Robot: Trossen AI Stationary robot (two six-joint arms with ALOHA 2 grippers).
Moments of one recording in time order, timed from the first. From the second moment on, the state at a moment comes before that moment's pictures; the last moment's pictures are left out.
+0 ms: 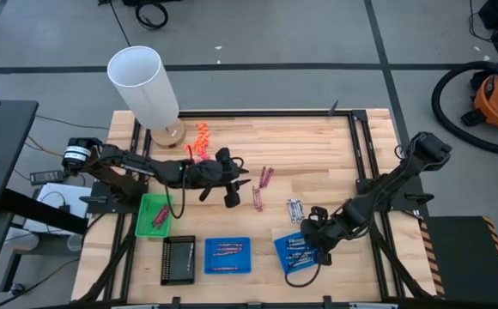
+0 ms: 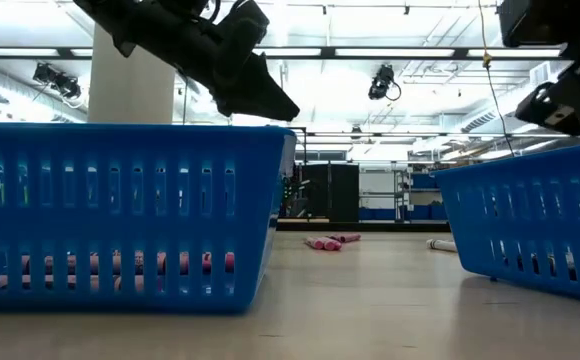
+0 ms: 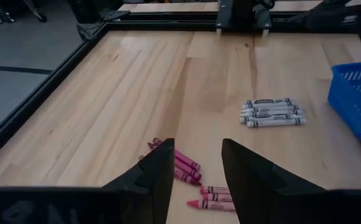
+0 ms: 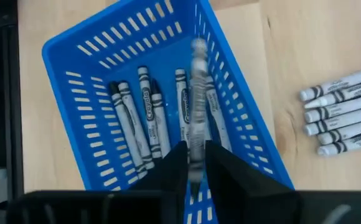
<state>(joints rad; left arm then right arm) -0.05 1.49 0.81 0.23 -0.29 -0.04 0.64 1.47 0.84 -0.49 0.12 0.76</state>
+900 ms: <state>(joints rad) 0.07 1.90 1.04 0.26 -0.25 -0.22 0.60 1.29 0.81 -0.74 0.78 0.79</state>
